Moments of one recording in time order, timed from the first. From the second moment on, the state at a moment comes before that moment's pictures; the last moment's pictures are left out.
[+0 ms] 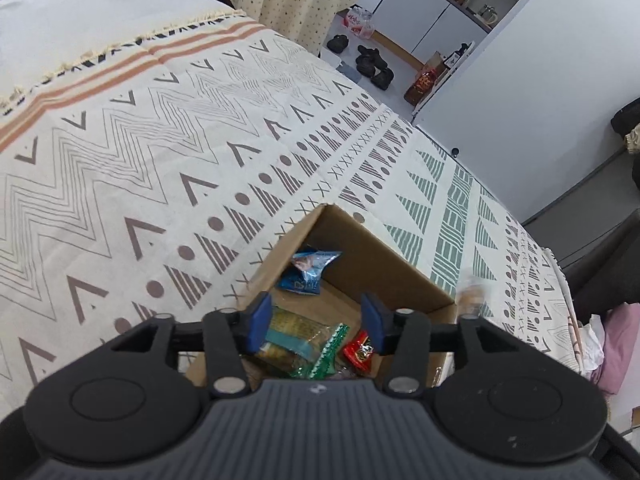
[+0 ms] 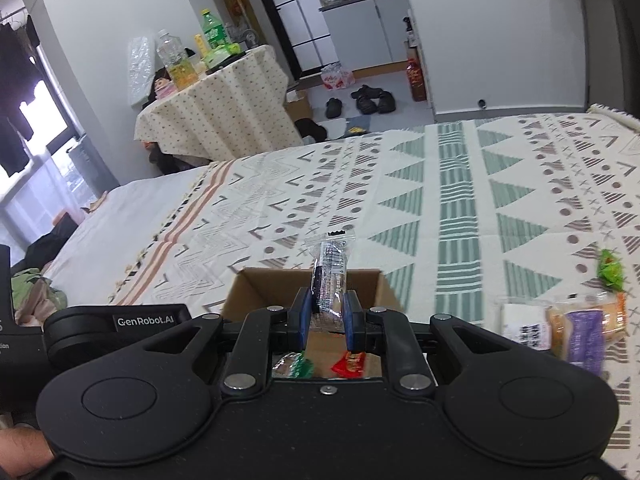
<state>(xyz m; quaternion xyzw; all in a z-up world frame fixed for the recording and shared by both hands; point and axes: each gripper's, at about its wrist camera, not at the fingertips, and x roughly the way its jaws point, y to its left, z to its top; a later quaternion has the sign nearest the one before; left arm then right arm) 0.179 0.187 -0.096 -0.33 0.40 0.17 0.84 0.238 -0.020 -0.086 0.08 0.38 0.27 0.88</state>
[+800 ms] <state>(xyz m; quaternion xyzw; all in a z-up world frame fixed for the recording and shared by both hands) 0.181 0.109 -0.075 -0.21 0.44 0.17 0.86 0.223 -0.114 -0.090 0.10 0.38 0.18 0.90</state>
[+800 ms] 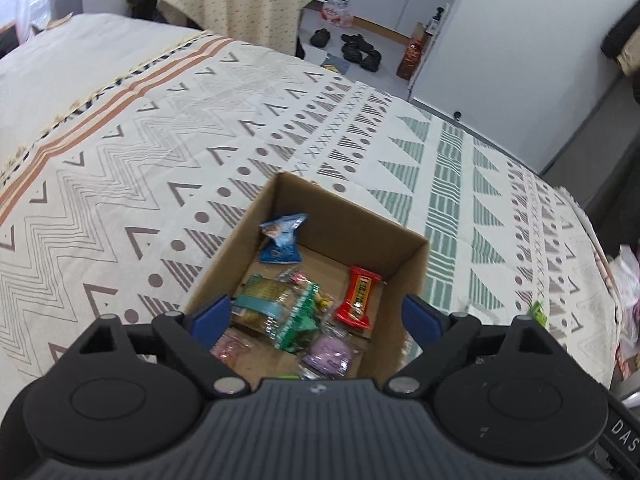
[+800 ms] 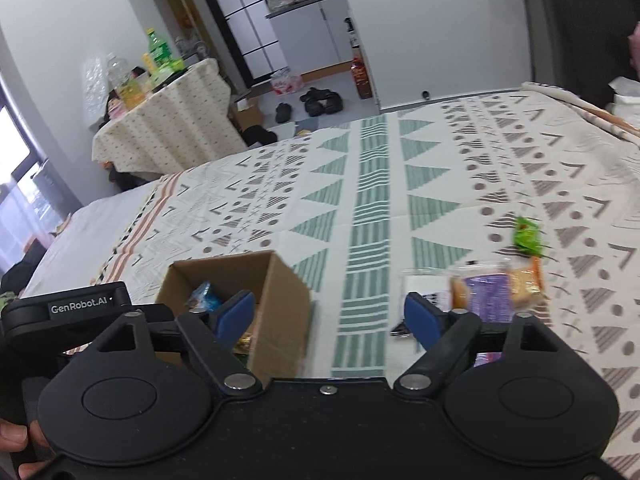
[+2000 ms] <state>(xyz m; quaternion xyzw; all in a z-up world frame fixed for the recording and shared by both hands) 0.213 -0.018 -0.085 -0.15 0.44 0.11 0.88 0.236 -0.254 -0.114 0.13 0.40 0.14 0.90</state>
